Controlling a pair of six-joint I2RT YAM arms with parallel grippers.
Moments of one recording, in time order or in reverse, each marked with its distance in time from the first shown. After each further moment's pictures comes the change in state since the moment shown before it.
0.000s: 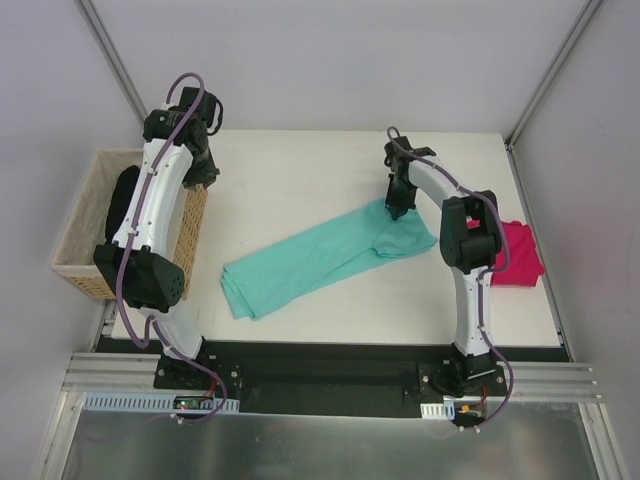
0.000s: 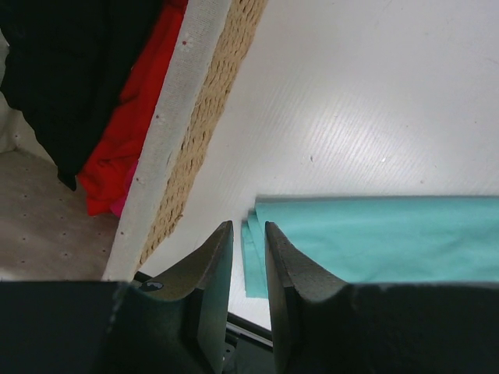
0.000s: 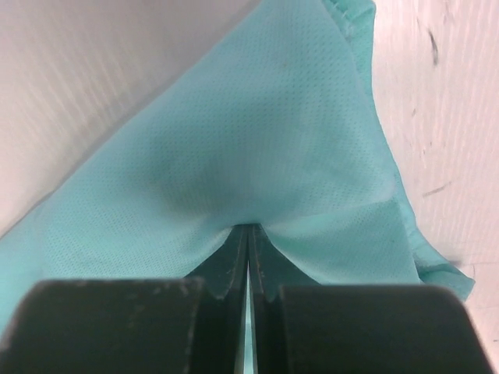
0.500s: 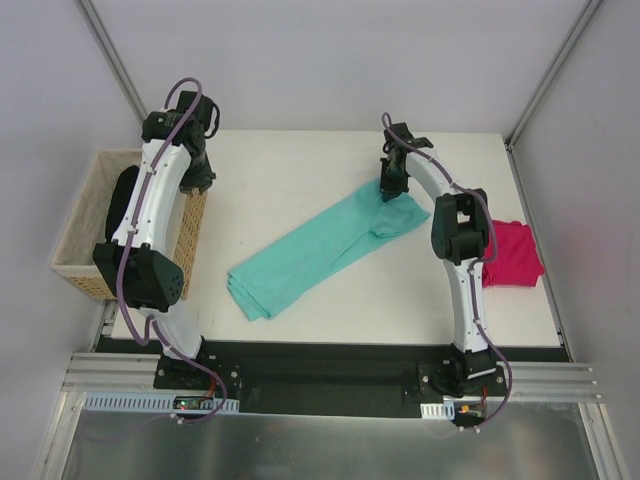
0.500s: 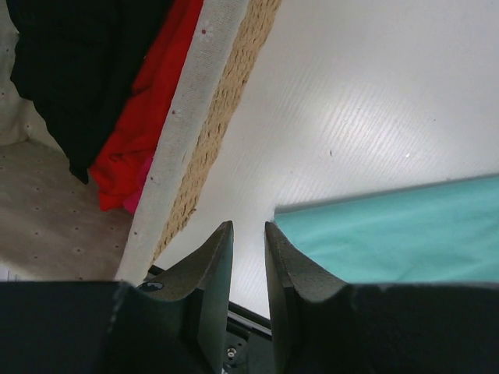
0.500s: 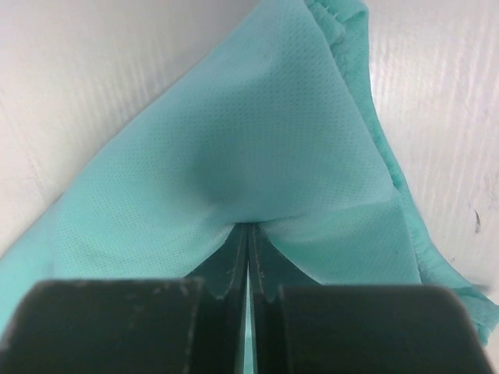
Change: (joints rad) left arm 0.020 0.006 -0.029 -0.007 0.000 0.023; right arm -0.017 0.183 0.295 0.030 -0.112 -0.140
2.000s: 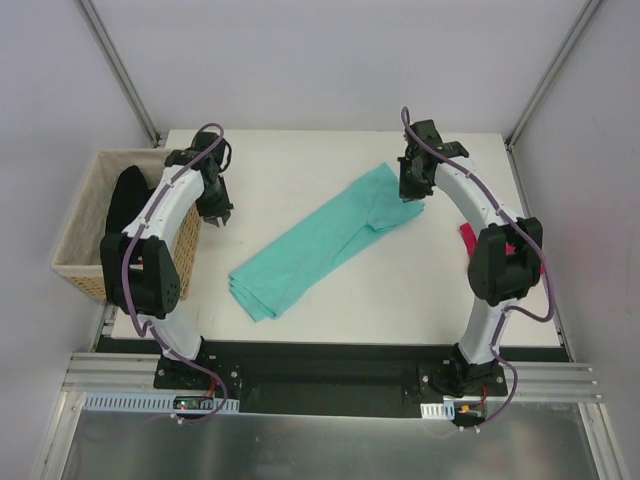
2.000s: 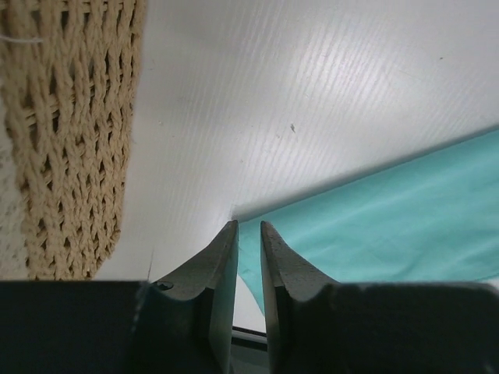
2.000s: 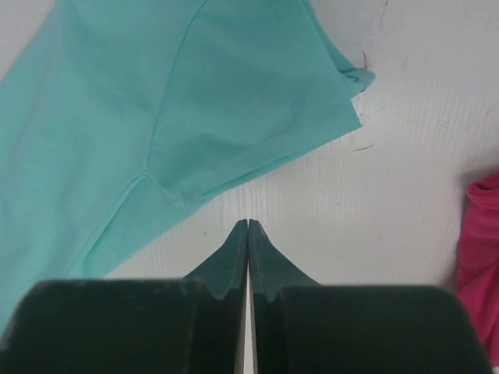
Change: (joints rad) left arm 0.006 -0.022 -0.472 0.340 0.221 0.018; right arm 0.014 -0.562 -0.444 0.018 0.061 -0.095
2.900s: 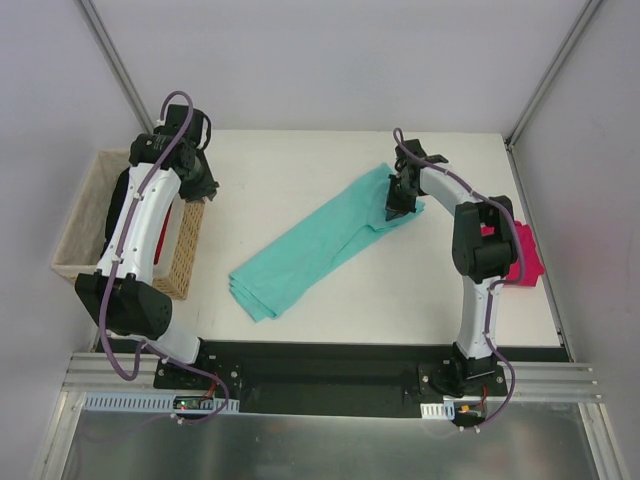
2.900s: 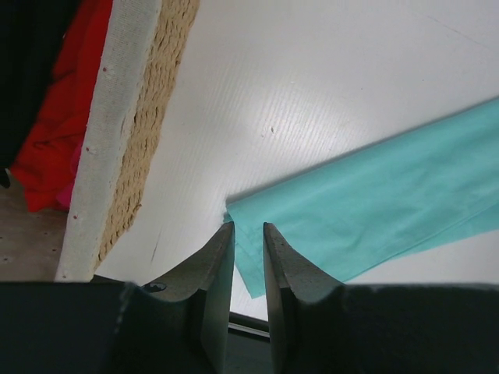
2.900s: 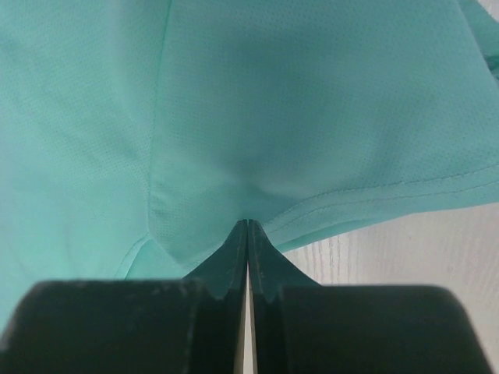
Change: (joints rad) left arm 0.000 -0.180 0.239 -0.181 -0.032 -0.047; right arm -0.020 0.251 -0.024 0.116 -0.193 0.165
